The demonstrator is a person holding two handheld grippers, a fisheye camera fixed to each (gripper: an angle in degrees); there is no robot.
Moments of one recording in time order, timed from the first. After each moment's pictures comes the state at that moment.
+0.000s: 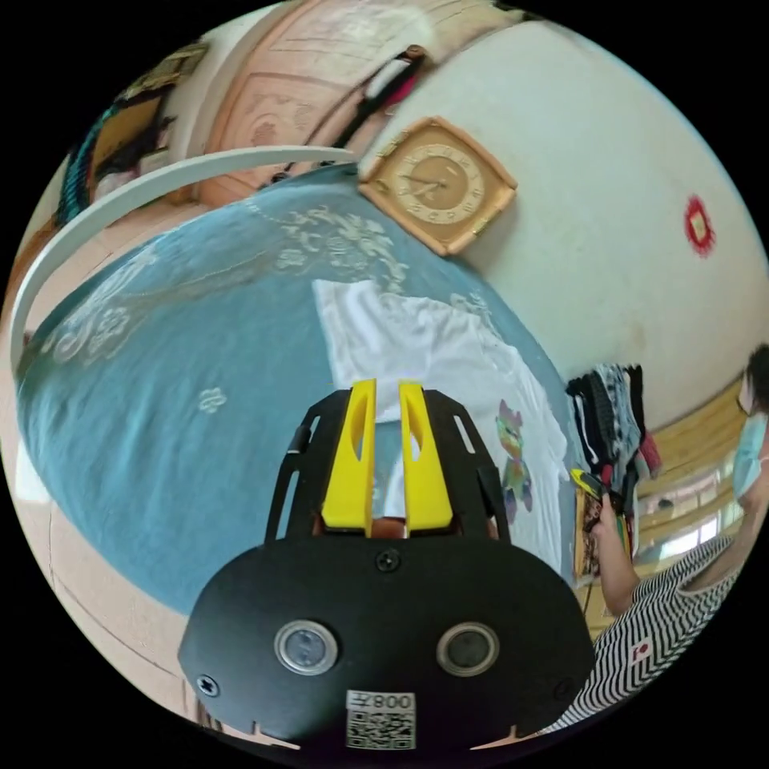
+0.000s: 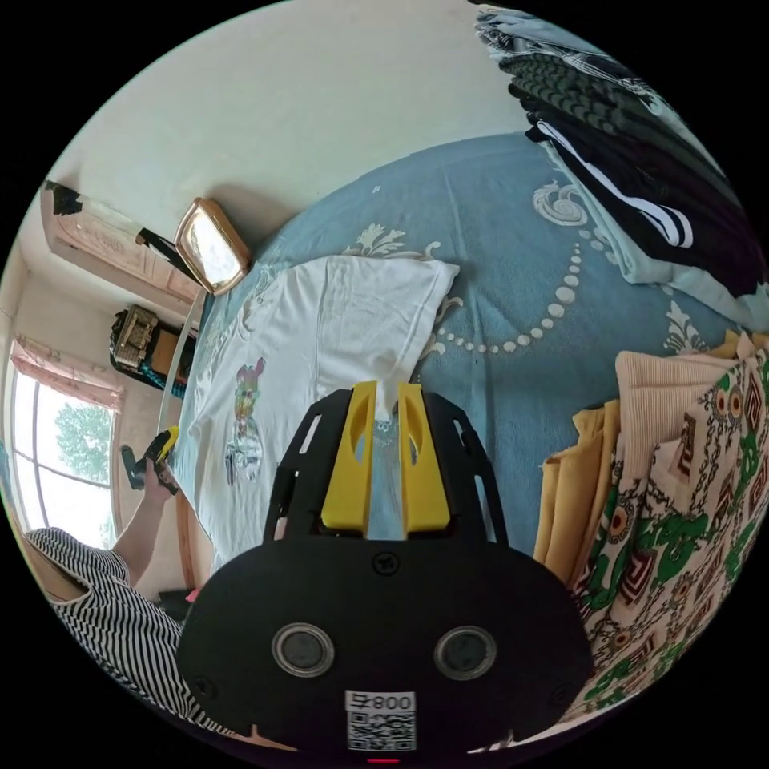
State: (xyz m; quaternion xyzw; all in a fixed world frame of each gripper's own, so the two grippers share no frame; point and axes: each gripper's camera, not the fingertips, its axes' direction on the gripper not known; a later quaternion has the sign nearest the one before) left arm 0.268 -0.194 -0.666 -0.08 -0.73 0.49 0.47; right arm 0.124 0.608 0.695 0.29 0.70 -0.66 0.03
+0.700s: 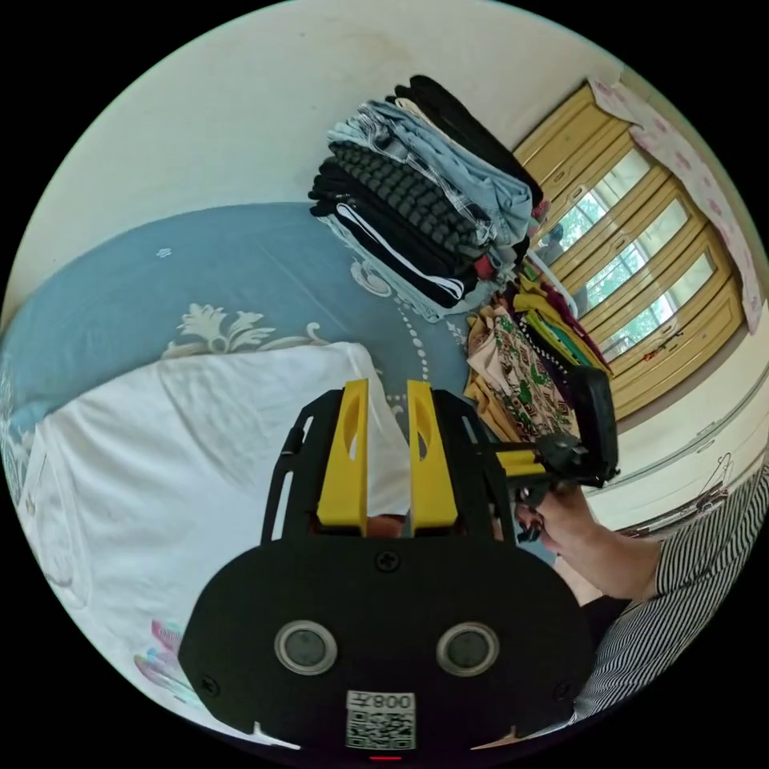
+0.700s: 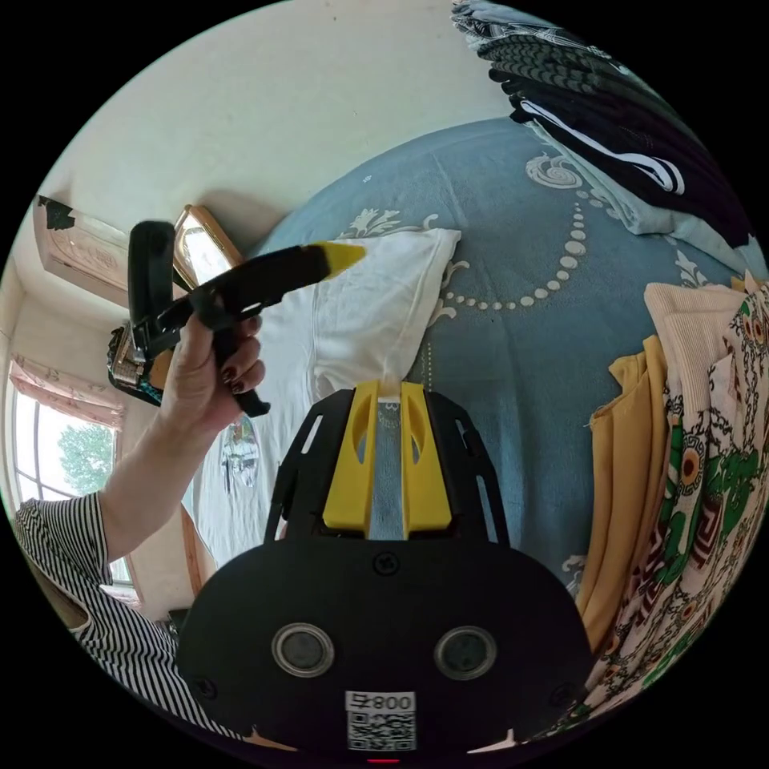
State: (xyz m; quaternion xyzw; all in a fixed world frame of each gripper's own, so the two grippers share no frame) left arm -0.305 -0.094 -0.439 -0.61 -0.58 0.43 0.33; right arm 0.151 0.568 0.679 0.30 0.68 -0.67 0.04
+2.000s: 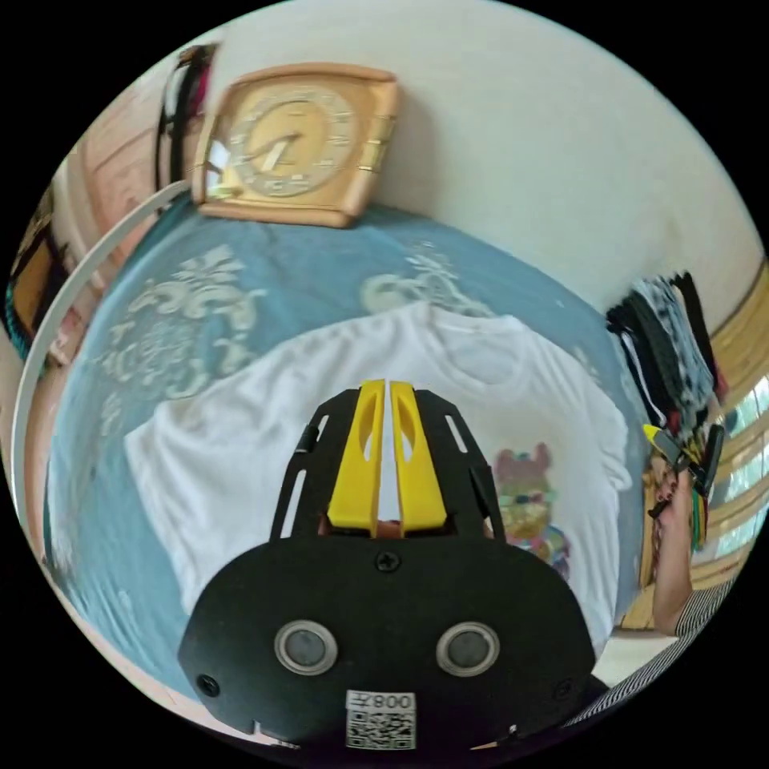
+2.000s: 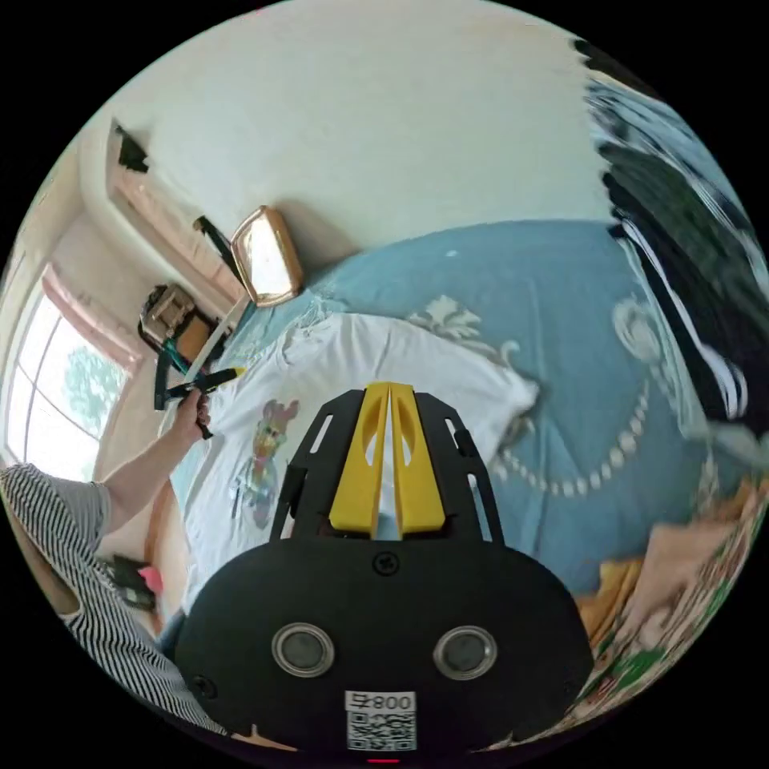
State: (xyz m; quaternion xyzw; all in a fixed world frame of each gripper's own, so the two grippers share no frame) left arm -0.063 -0.229 -0.442 -0.21 -0.76 0.53 0.31; right arm 0.261 0.534 0.848 0.19 0.67 -0.72 -0.05
